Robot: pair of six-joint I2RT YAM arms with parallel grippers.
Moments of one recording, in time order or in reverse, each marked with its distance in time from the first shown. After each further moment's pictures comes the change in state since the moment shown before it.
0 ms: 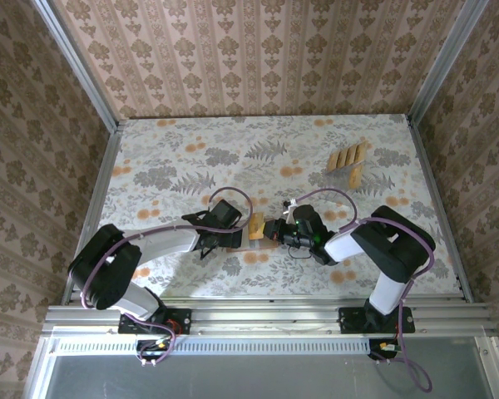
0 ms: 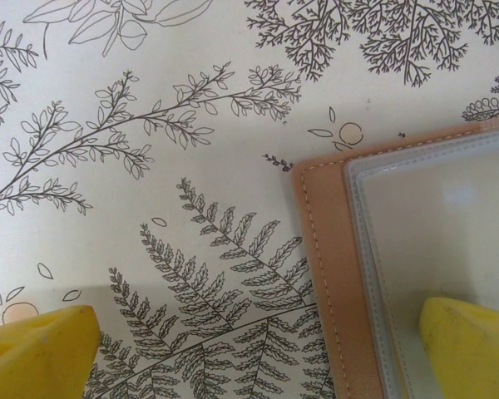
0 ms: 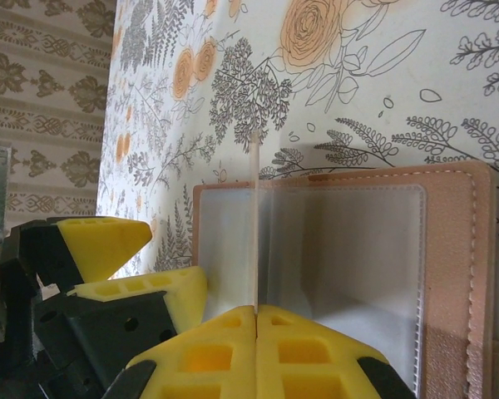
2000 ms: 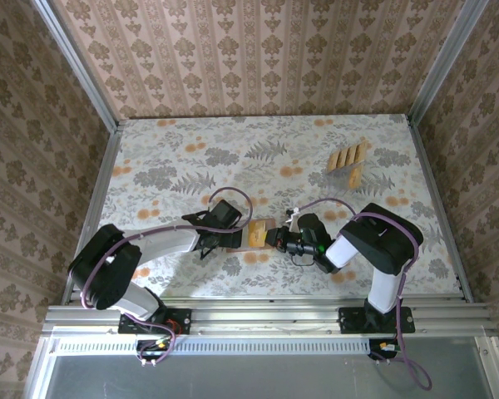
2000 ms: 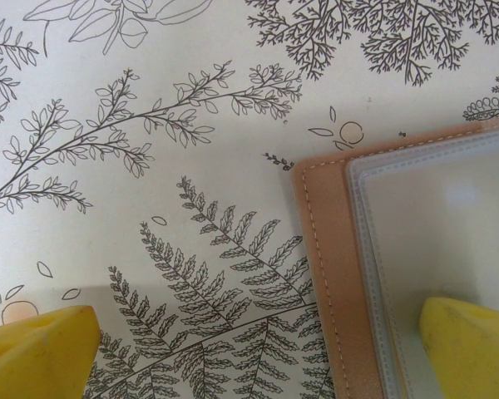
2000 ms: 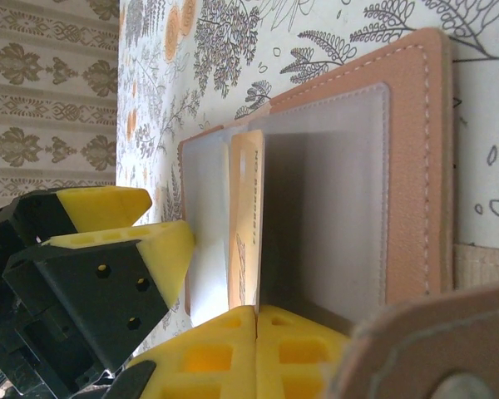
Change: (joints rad) left arm -0.001 0.000 0.000 -0.001 -0.001 -0.004; right arm 0.000 0.092 -0.091 0.209 -0.070 0.098
